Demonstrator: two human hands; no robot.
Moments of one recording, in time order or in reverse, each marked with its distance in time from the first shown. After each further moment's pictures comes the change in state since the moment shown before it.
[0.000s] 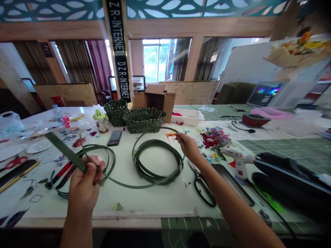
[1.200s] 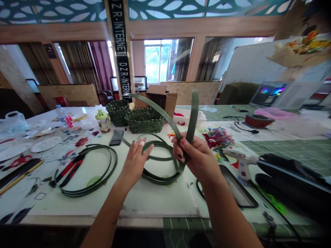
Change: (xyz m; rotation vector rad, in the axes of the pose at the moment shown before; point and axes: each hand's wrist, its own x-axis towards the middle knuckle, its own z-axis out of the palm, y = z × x) left_hand 0.023 -0.078 0.059 0.820 -0.566 0.351; right_hand -0.012 -0.147 -0.058 1.207 -0.125 0.166
